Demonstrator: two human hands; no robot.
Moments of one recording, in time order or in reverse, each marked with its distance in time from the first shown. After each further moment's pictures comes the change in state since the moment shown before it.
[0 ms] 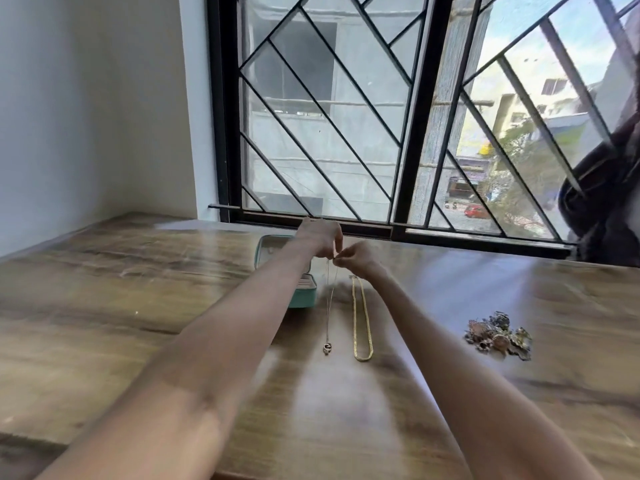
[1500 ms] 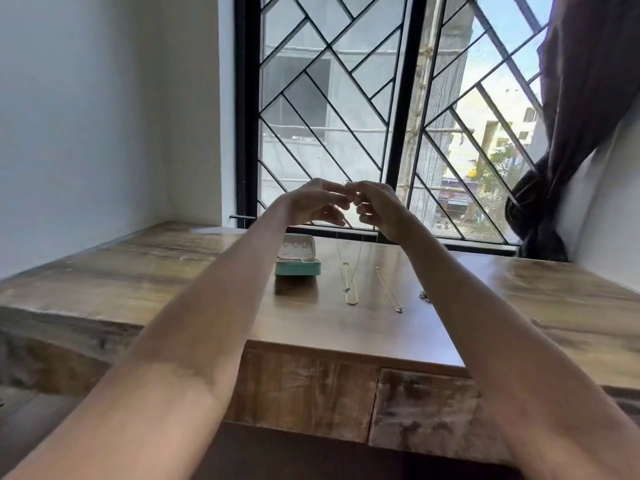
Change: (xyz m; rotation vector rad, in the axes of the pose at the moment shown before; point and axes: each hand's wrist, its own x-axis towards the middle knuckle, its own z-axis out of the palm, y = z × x) left_hand -0.176 0.028 -0.125 -1.266 -0.084 0.237; right_hand -0.190 -0.133 -0.123 0.734 0.016 -0.185
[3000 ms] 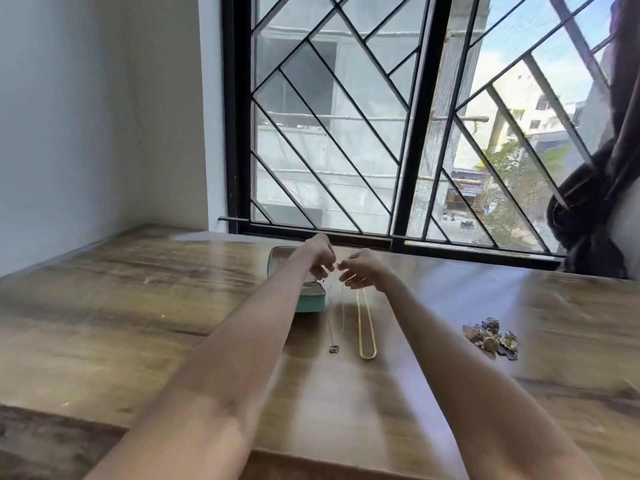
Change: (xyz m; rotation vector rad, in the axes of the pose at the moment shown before) left_hand 0.127 -0.141 -0.029 0.488 0.176 -0.474; right_hand 0.129 0.162 0.004 -0.417 -0.111 0.428
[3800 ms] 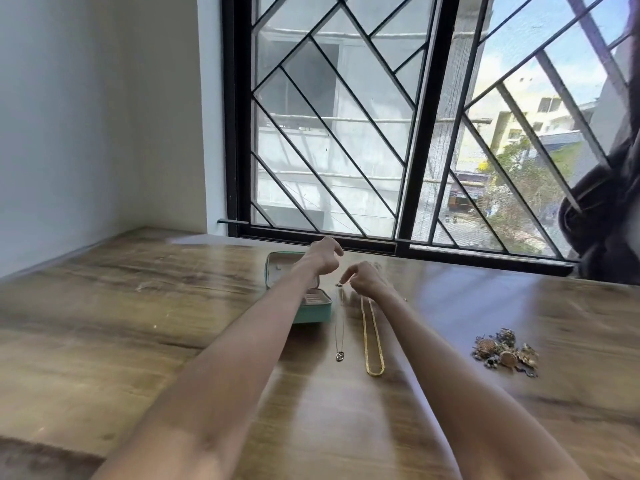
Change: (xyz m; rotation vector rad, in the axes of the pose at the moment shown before) left_hand 0.023 -0.006 0.010 0.170 0.151 0.151; right_hand 0.037 0.029 0.011 -0.639 0.254 -0.162
